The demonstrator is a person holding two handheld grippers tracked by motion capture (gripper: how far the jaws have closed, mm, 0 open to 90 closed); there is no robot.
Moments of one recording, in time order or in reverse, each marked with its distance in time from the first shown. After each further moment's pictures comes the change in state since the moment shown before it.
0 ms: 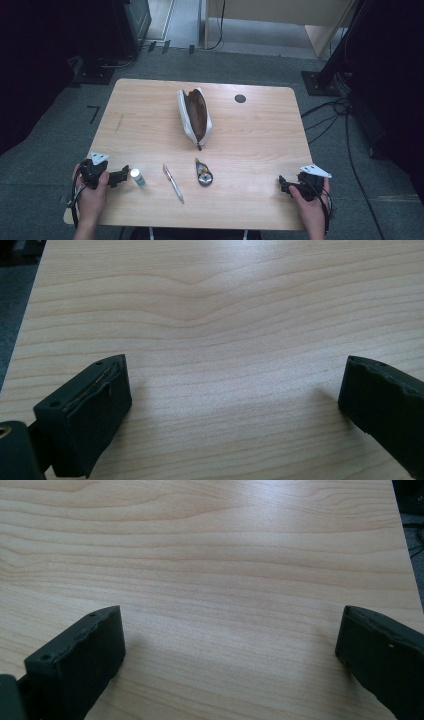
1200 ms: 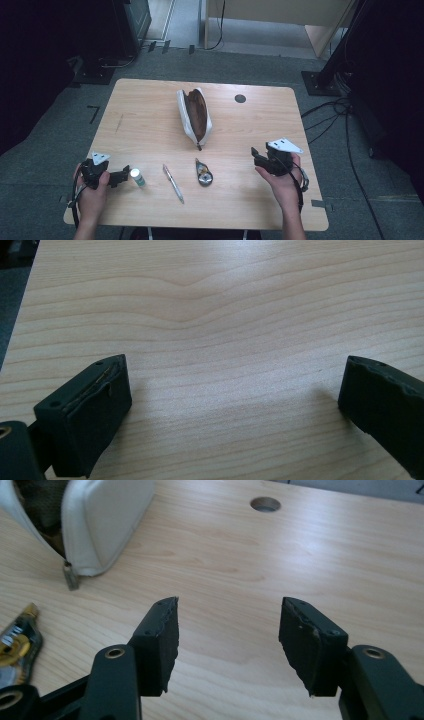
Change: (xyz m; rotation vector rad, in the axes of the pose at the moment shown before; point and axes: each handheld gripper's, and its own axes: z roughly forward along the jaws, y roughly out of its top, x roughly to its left) left arm -0.001 0.000 0.000 0.000 -0.010 0.010; right arm 0.101 0.096 -0.014 -0.187 0.147 -0.107
